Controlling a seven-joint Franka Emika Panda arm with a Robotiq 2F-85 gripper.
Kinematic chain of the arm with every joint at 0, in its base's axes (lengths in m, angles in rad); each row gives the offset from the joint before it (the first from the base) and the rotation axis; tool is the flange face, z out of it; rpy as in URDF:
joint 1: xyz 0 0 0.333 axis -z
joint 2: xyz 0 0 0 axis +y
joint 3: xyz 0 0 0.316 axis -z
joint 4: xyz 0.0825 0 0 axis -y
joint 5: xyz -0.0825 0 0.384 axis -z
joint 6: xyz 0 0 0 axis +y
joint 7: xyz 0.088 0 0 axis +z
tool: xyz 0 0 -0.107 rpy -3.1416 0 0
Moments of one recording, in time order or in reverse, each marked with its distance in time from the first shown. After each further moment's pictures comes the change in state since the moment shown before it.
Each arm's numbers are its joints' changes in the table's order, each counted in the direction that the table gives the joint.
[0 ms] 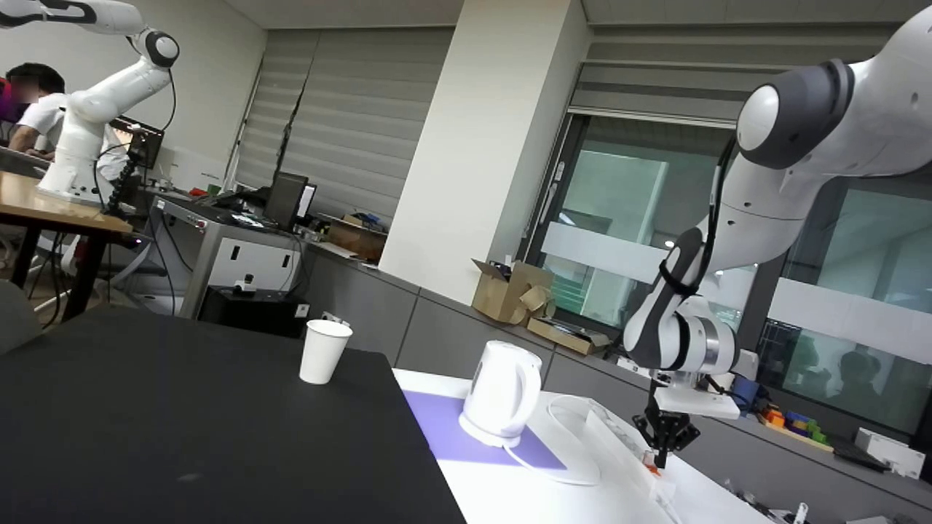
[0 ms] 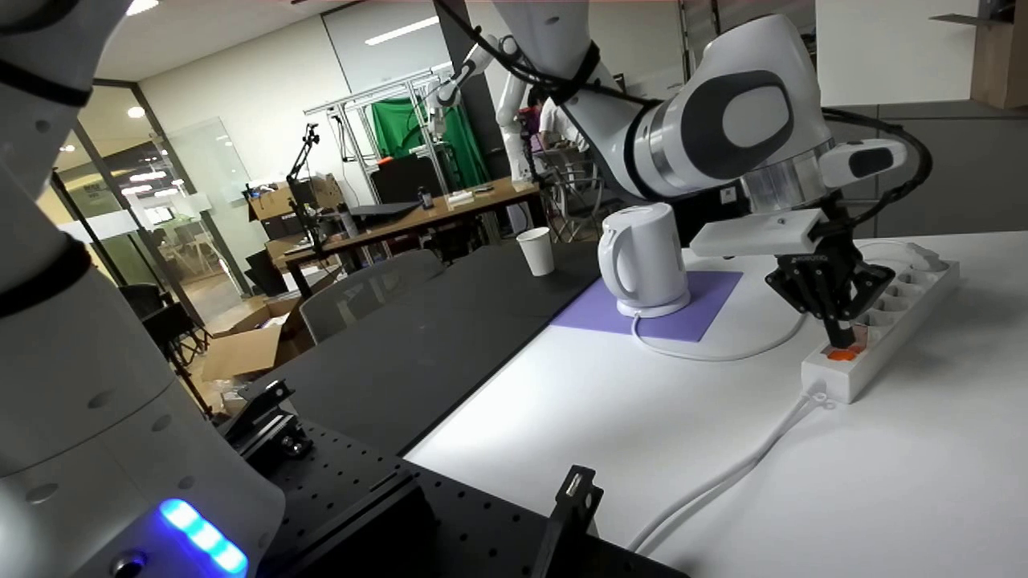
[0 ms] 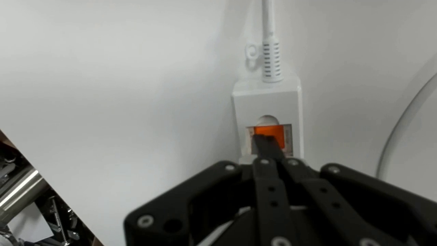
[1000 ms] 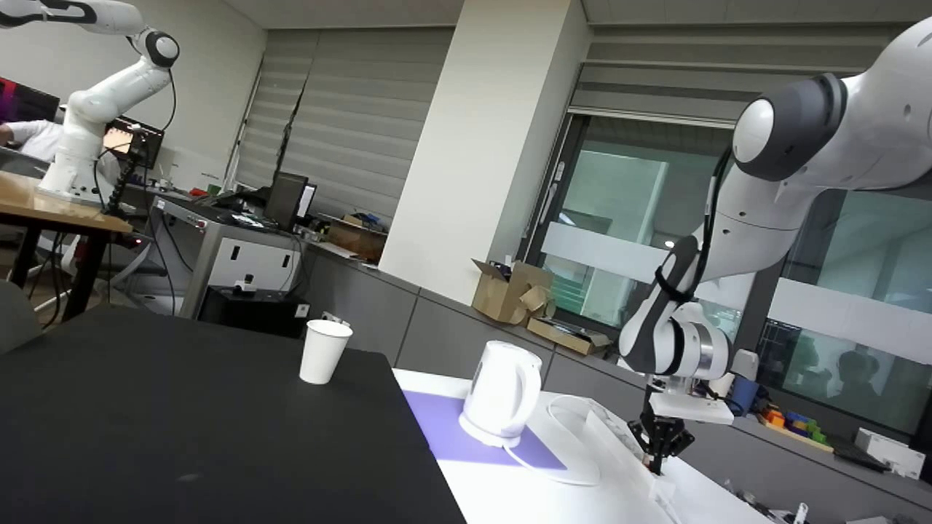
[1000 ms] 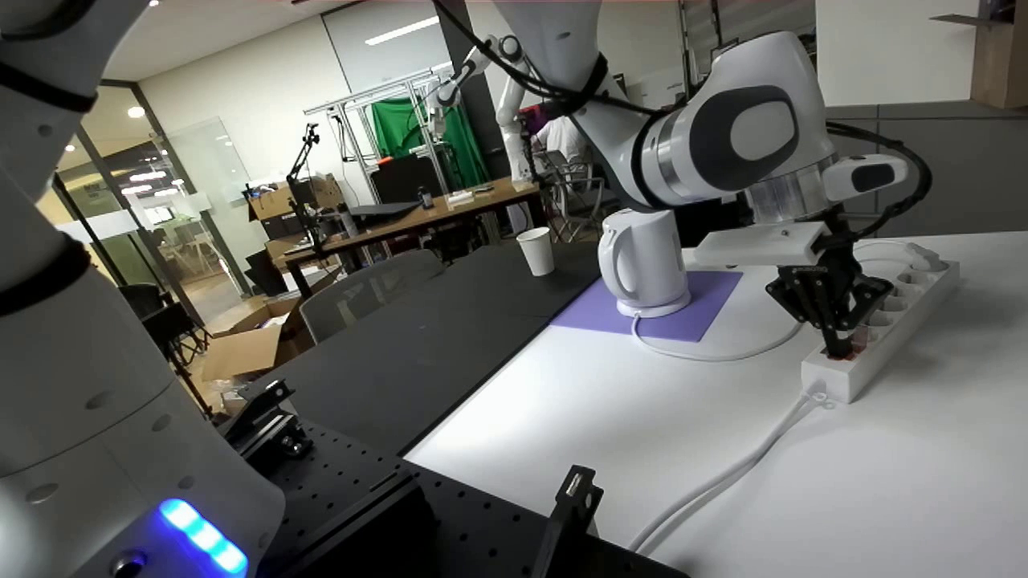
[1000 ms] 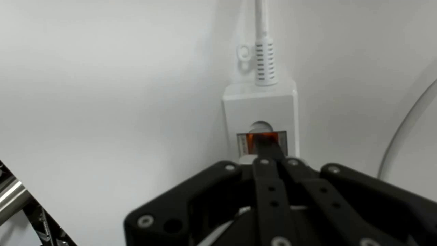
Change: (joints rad) arm 0.021 0.043 -0.024 0.052 0.000 0.029 0.003
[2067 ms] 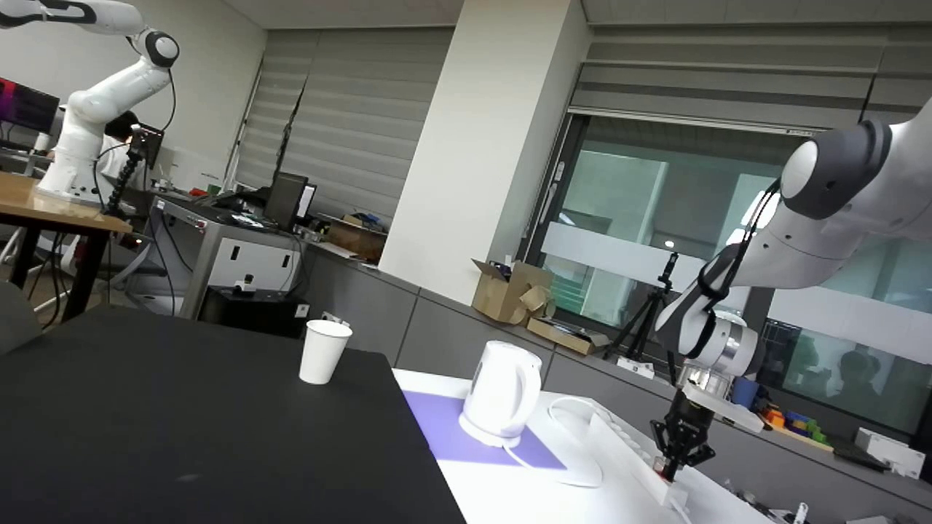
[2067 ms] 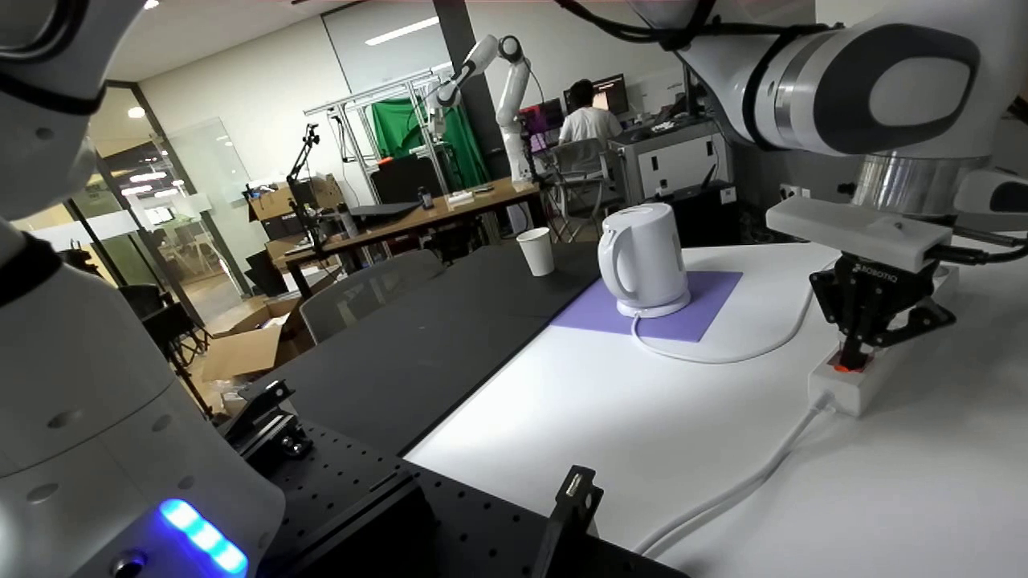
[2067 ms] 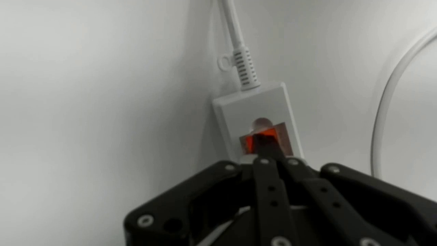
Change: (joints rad) arm 0.315 0.092 -0.197 0.317 -0.166 0.482 0.200
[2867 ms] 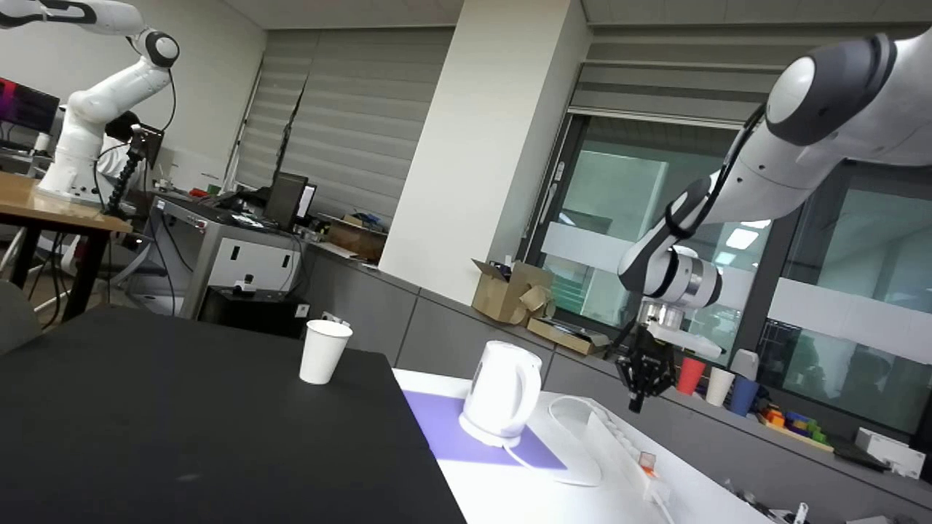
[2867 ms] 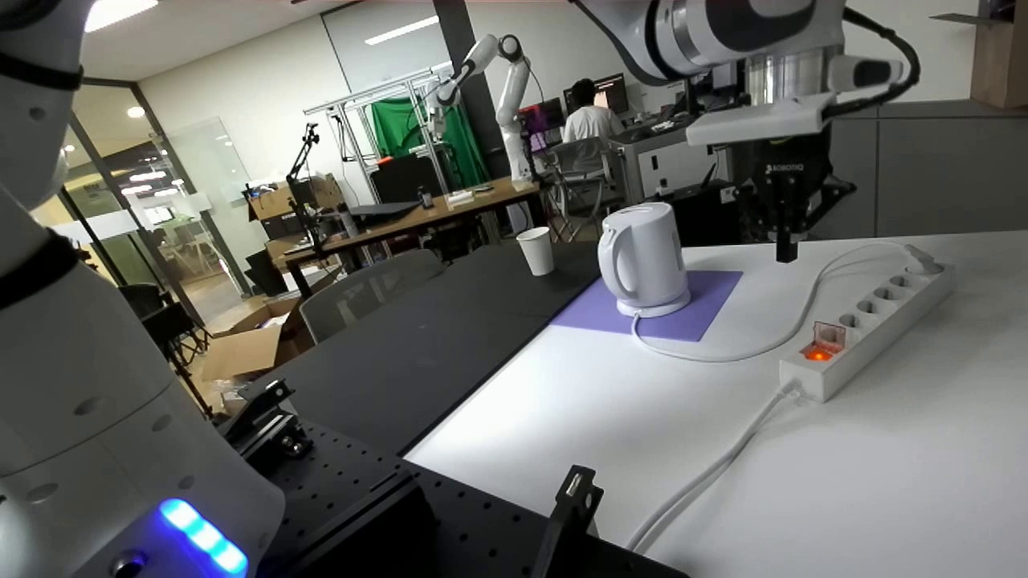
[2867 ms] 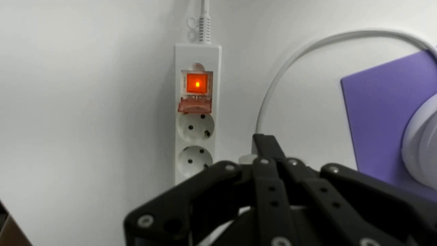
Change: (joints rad) arm -0.223 -0.226 0.058 -0.134 0.102 -0.014 -0.006
